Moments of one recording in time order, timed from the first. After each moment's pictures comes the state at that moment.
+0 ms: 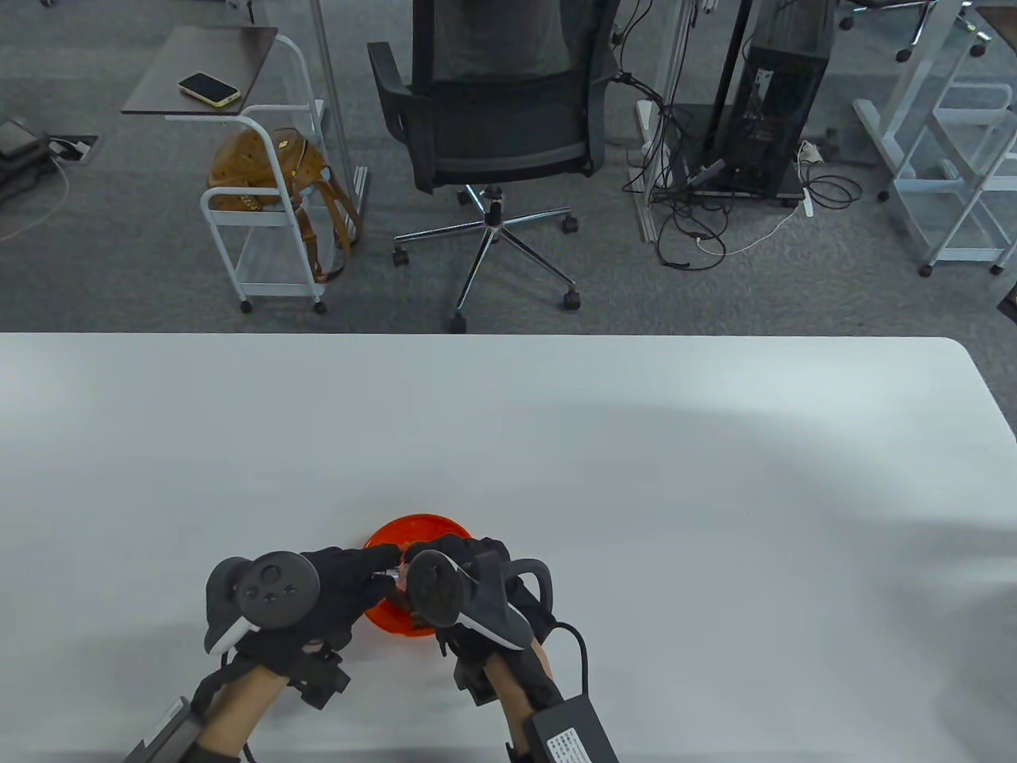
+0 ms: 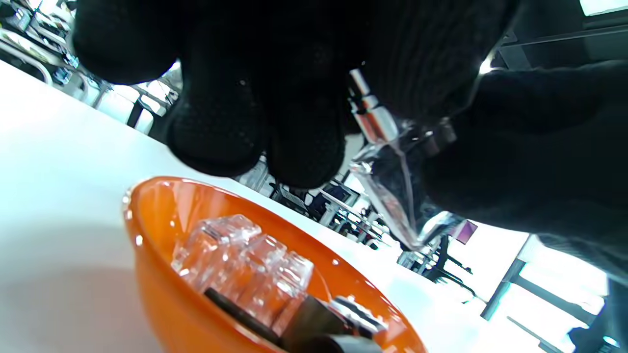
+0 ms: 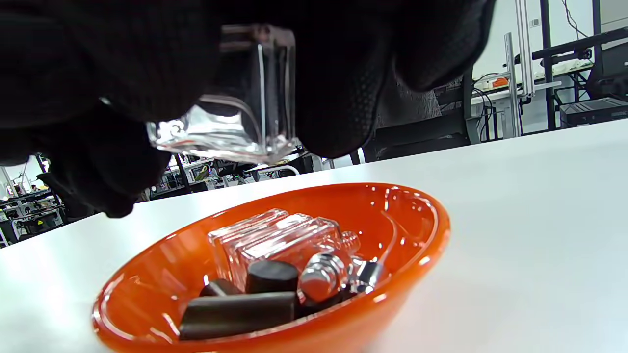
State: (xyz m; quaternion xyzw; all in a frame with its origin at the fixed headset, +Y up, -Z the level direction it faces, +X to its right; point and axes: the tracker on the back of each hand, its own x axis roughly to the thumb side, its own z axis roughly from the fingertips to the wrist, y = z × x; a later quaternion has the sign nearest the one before) left_hand -0.246 -0.706 -0.291 0.04 -0.22 0.29 0.93; right_hand -0.052 -0.695 -0.292 0.17 -0.04 0.98 0.12
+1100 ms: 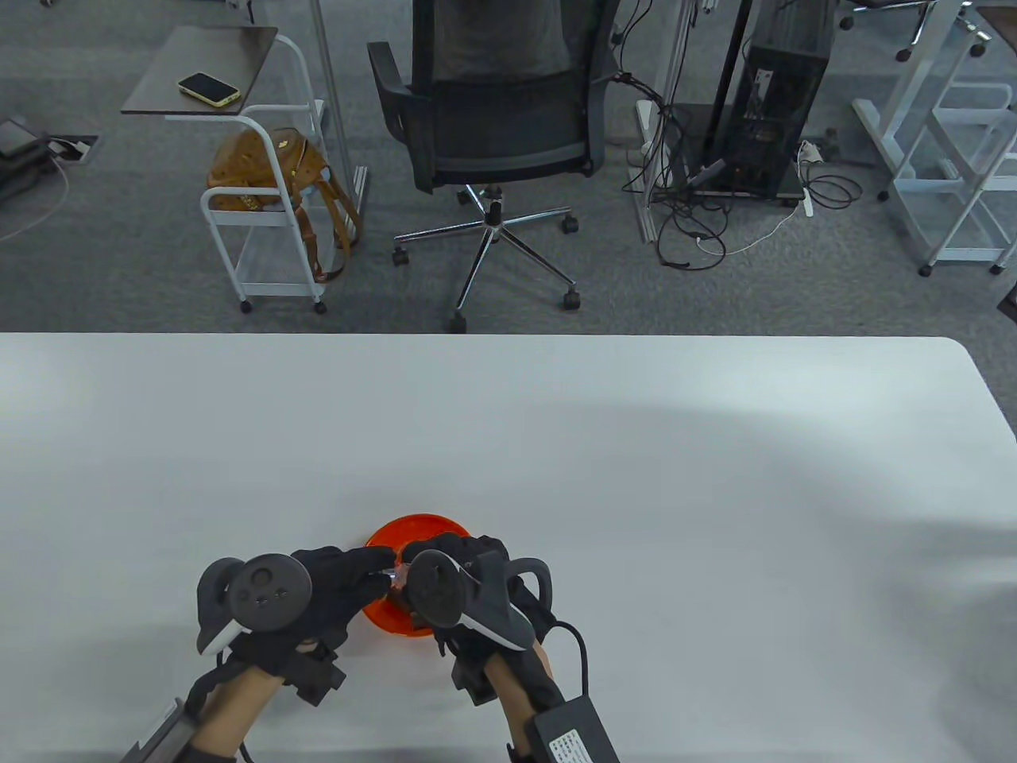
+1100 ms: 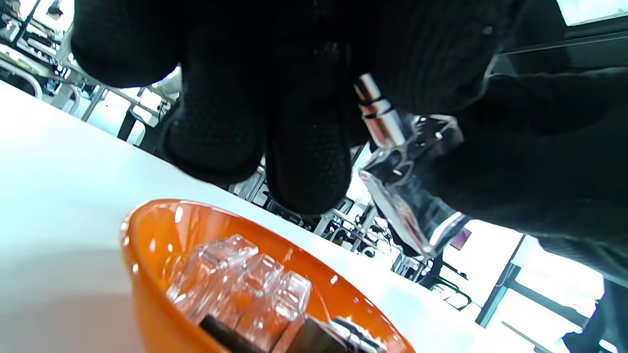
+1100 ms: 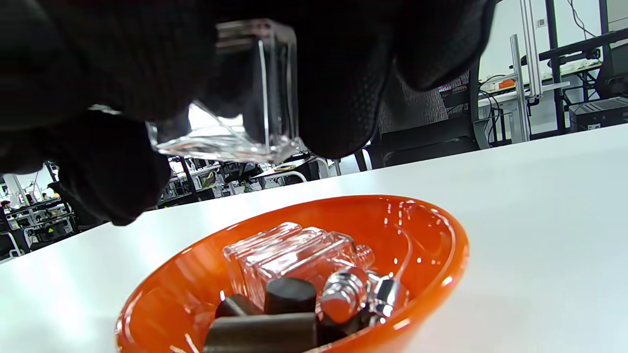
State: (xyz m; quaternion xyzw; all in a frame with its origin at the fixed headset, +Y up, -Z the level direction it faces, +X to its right) left_hand -0.251 -0.699 -0.289 0.05 -0.22 0.29 0.93; right_hand -0.053 -0.685 -0.288 0.17 -0.05 0.97 0.13
